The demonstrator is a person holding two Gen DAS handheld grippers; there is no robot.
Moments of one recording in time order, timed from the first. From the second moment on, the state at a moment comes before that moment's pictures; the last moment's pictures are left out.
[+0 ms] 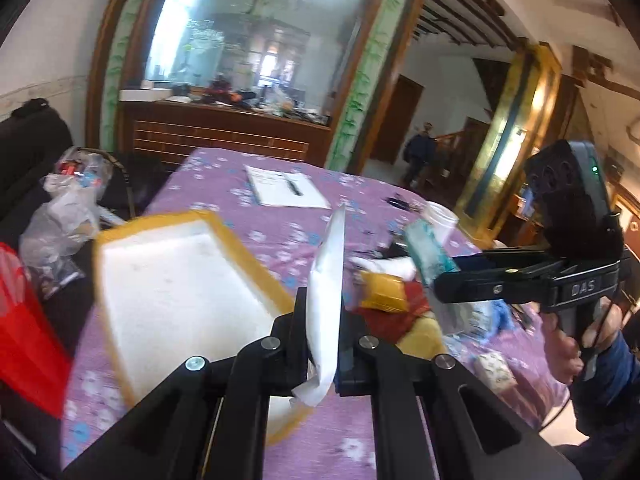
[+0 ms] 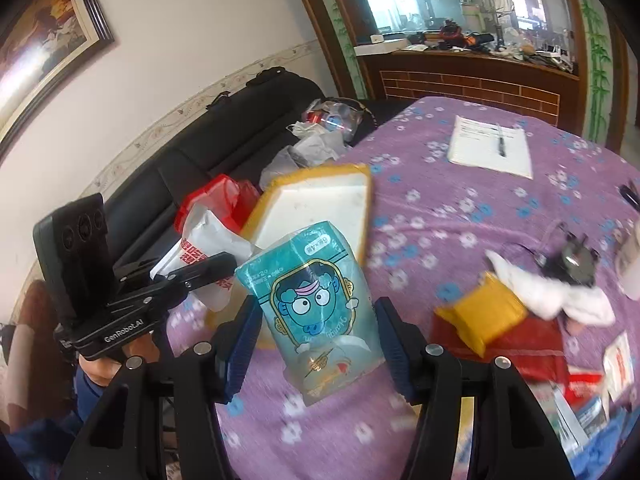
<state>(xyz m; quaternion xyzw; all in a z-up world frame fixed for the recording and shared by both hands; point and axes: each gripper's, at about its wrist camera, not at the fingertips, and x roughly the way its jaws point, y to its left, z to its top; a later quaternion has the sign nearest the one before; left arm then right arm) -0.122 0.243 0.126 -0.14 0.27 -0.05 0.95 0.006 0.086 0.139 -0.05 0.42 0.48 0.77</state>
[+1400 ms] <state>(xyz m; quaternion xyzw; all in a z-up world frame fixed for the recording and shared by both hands) 0.017 0.378 0.052 -0.22 0.40 0.08 0.88 0.153 0.285 0.038 0.01 0.54 0.41 0.73</state>
